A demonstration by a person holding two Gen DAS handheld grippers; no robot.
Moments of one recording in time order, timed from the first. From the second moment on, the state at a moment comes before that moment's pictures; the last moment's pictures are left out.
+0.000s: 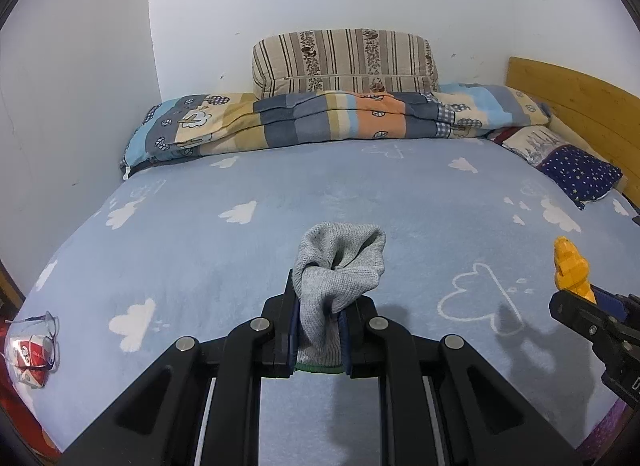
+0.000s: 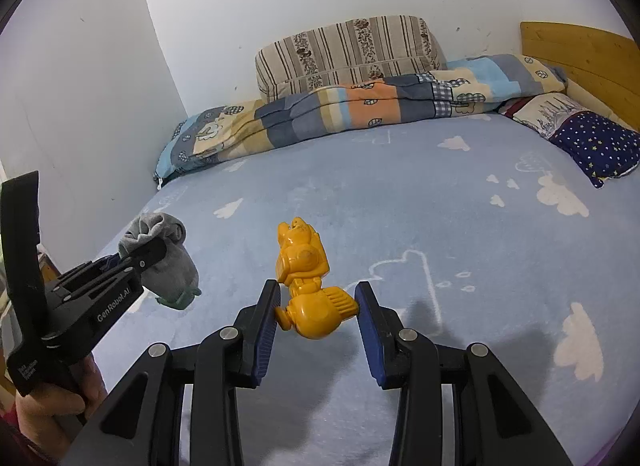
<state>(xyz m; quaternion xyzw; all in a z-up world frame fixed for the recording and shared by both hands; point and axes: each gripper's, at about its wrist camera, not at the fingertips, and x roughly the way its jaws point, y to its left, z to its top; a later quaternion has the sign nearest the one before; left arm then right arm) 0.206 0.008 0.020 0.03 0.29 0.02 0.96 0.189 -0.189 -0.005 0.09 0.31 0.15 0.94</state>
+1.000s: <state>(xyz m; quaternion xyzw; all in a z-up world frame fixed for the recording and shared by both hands) 0.195 -0.008 0.027 0.04 0.28 0.00 0.96 0.187 -0.190 -0.002 0.09 0.30 0.14 0.94</state>
